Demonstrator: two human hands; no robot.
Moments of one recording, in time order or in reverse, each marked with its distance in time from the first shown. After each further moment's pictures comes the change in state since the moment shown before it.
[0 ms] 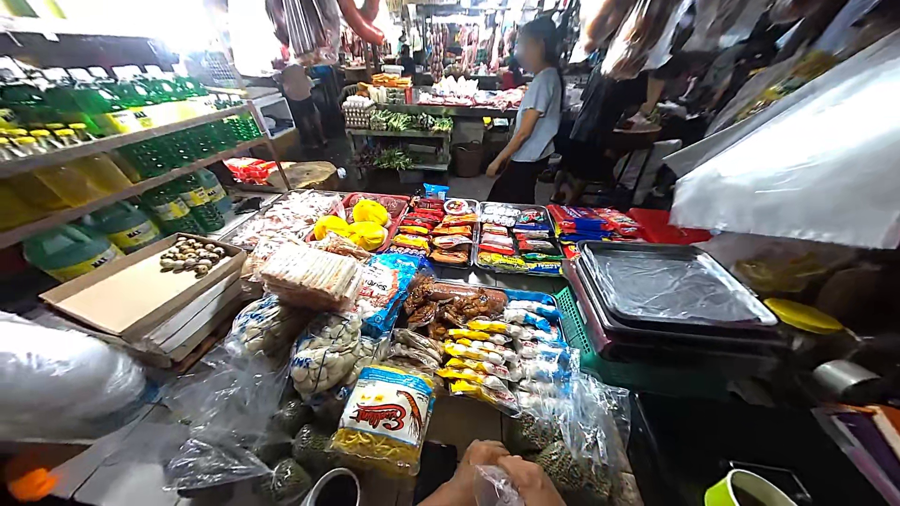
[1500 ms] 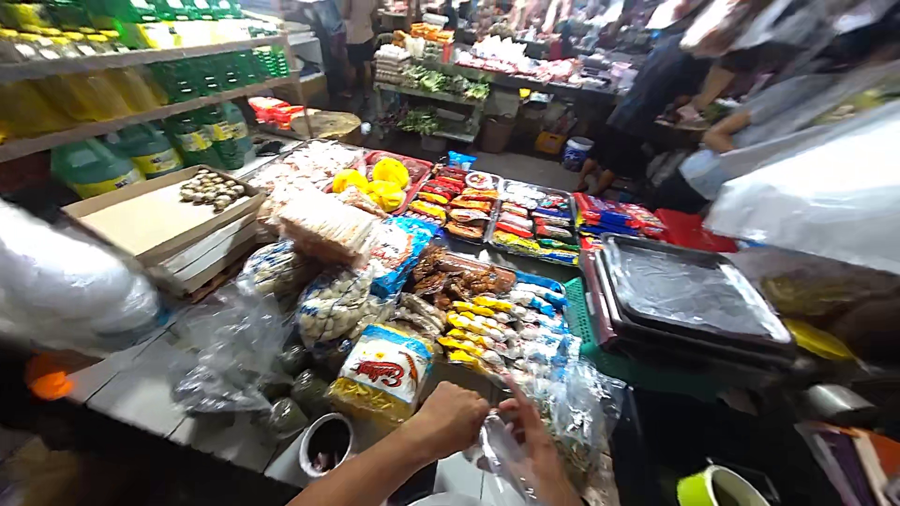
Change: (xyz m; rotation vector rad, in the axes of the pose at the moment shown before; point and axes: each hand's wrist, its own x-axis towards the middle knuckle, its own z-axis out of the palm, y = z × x) left_hand 0.006 0.152 -0.094 0.661 -0.286 -0.111; right_hand 0.001 0.000 -0.028 0.372 0.137 0.174
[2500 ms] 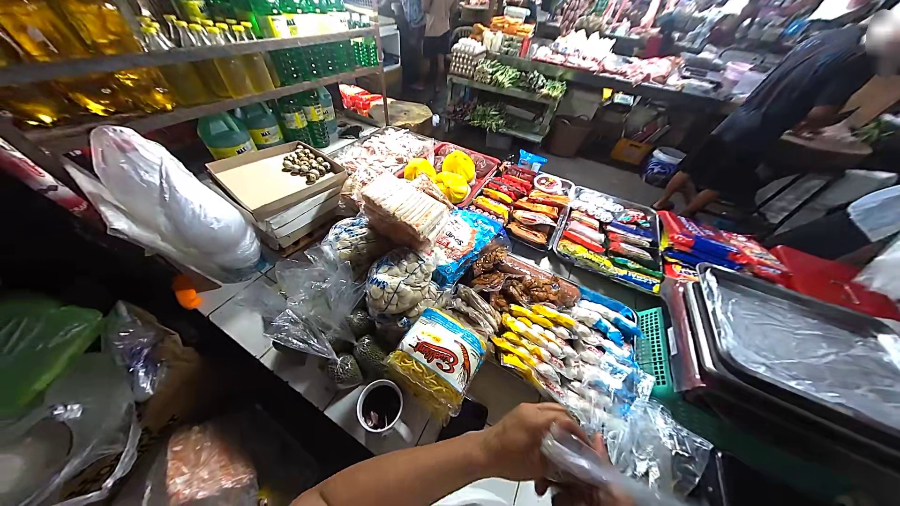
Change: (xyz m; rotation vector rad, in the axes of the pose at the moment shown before) left_hand 0.013 -0.002 0.048 -0.766 0.674 0.511; right_hand -0.010 0.000 -0.013 0.877 -0.403 0.436
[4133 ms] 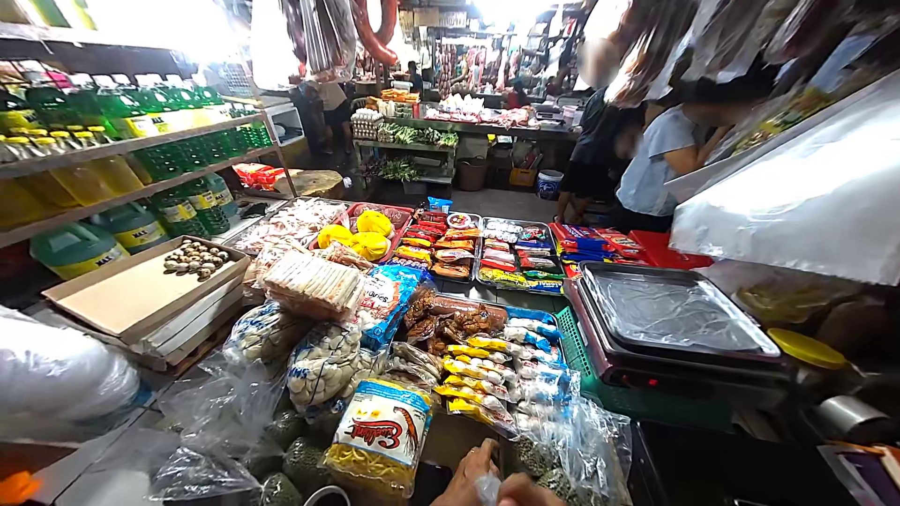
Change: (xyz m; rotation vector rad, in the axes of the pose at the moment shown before) left_hand -0.044 -0.104 0.024 0.320 -0.273 -0.840; right_hand 0.021 -0.002 0.054 -1.058 0.300 -1.040
